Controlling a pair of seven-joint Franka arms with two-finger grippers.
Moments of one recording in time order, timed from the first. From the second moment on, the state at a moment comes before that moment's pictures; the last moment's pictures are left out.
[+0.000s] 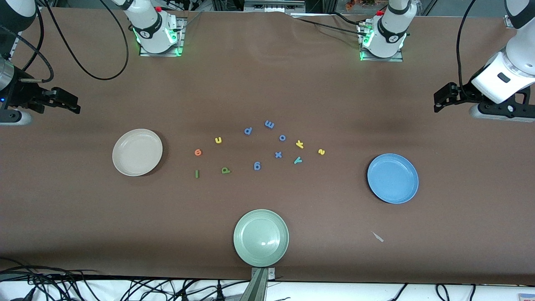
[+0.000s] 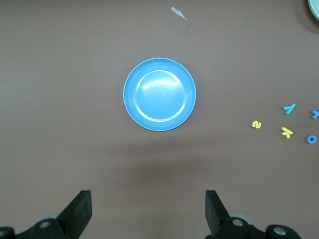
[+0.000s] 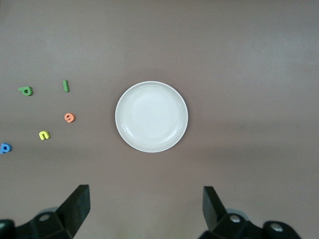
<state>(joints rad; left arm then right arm) -0.03 -0.03 -0.03 -1.72 0.02 1.68 0.01 0.02 0.06 -0.03 -1.60 -0.01 1.60 -0.01</state>
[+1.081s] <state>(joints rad) -0.04 0.03 -0.04 -1.72 0.02 1.67 0.01 0.02 0.06 -0.03 -1.60 -0.01 1.60 -0.01</state>
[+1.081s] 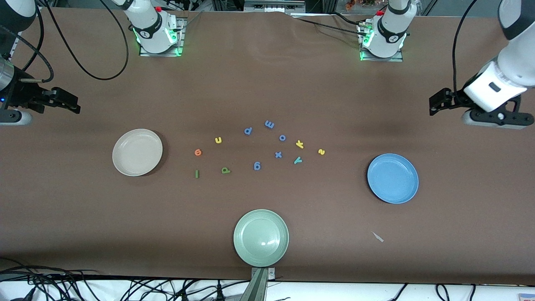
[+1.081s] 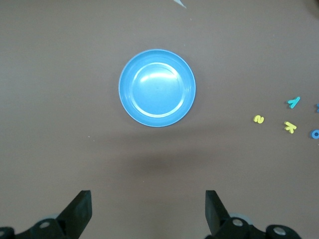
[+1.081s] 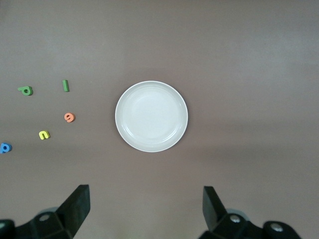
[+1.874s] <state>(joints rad) -0.28 0.41 -0.06 -1.56 0.00 1.78 -0.55 0.08 0.21 -0.01 -1.61 0.00 1.75 -0.01</state>
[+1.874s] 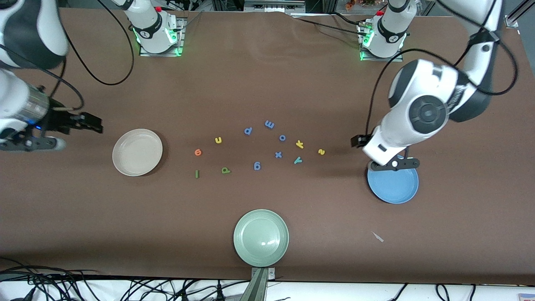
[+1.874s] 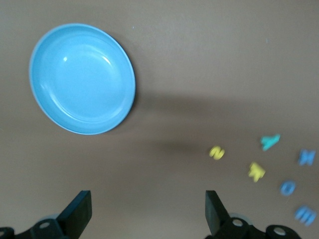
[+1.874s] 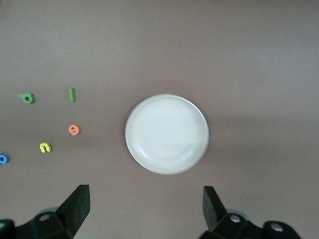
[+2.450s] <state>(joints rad) -0.35 0.52 -0.07 -1.65 -0.08 1.99 -1.12 0.25 0.46 0.00 -1.61 0.00 1.99 0.00</state>
